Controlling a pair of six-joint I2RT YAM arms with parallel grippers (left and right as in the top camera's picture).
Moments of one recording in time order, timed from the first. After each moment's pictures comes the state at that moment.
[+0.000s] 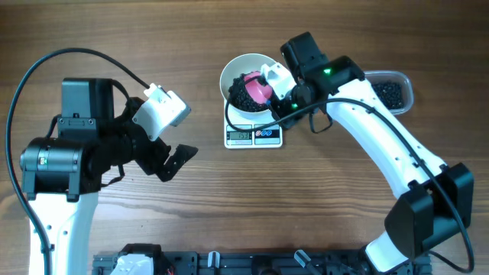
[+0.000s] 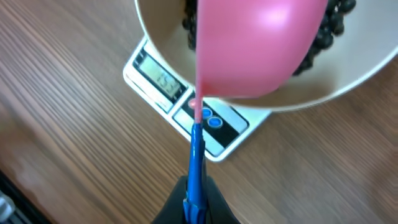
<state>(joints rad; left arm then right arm) -0.06 1.15 1.39 -1.31 0.48 0.65 0.46 1.77 1.52 -1.07 -0.24 -0.22</state>
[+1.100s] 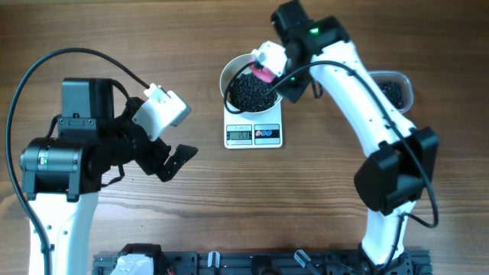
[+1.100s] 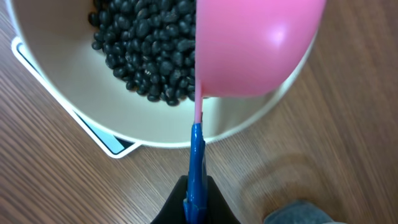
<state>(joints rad) -0.06 1.15 1.39 -1.31 0.48 0.65 0.45 2.06 1.95 -1.28 0.01 -0.55</state>
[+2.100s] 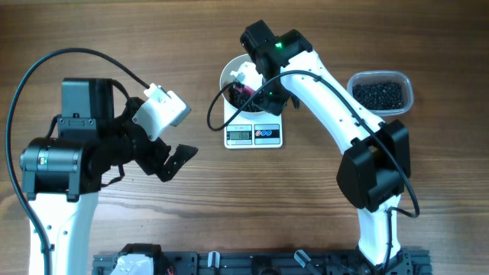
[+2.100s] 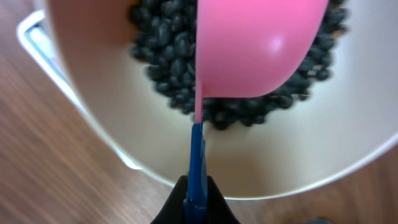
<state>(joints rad) -0.06 1.15 1.39 -1.31 0.48 0.65 0.55 2.14 1.95 -1.30 0.04 -0.54</state>
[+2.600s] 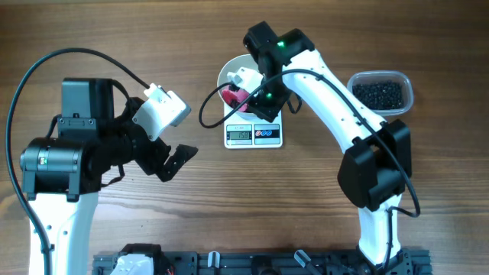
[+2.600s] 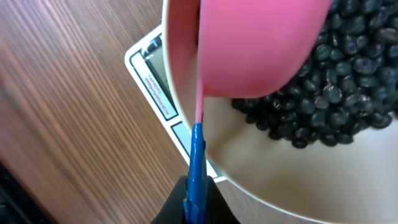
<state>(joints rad) -0.06 1.15 1.39 -1.31 0.48 0.65 0.54 2.14 1.95 -1.35 -0.22 -0.50</state>
